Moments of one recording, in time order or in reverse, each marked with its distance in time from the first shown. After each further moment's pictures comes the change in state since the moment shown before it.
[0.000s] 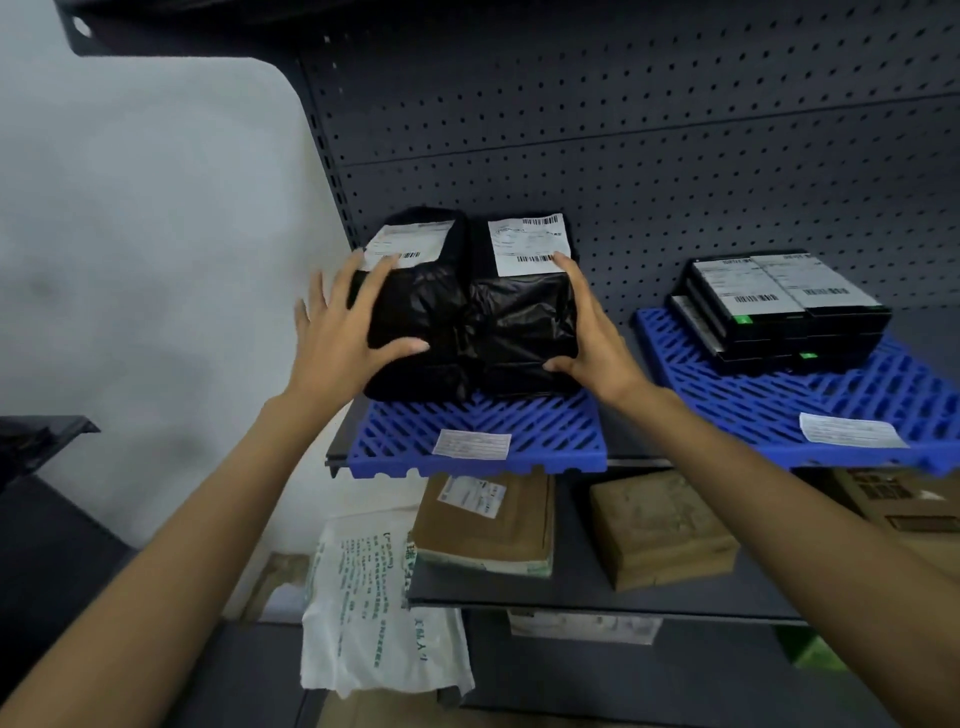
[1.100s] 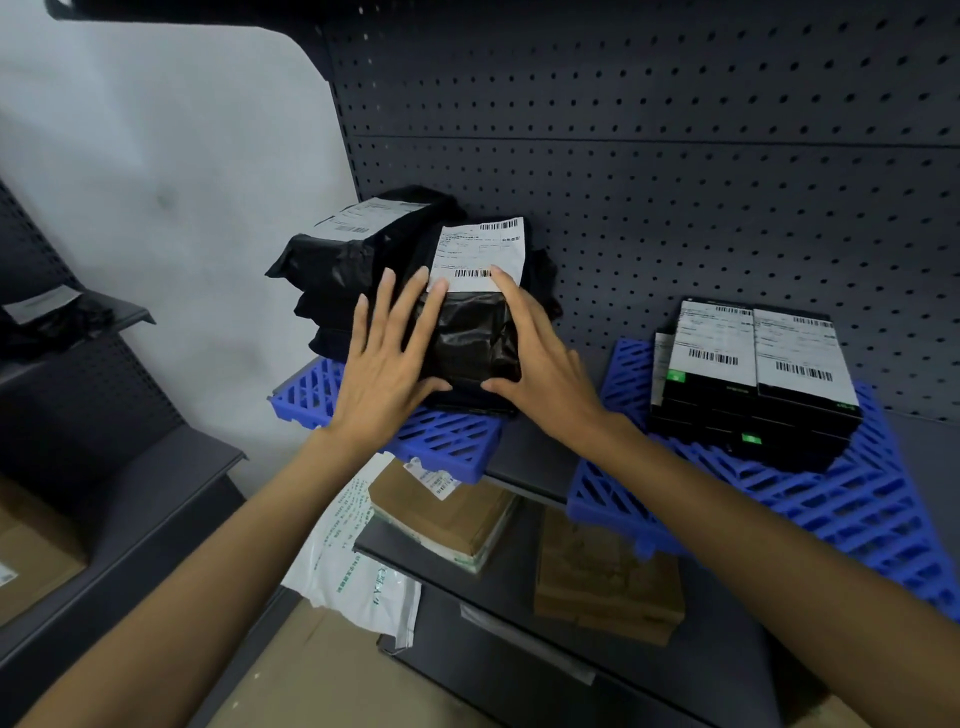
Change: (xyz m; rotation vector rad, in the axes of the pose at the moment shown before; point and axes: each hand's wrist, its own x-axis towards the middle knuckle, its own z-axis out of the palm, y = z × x) left_hand -0.026 0.169 0.078 0.378 0.188 -0.030; right_hand -0.003 0.054 -0.066 -0.044 -0.233 -0.320
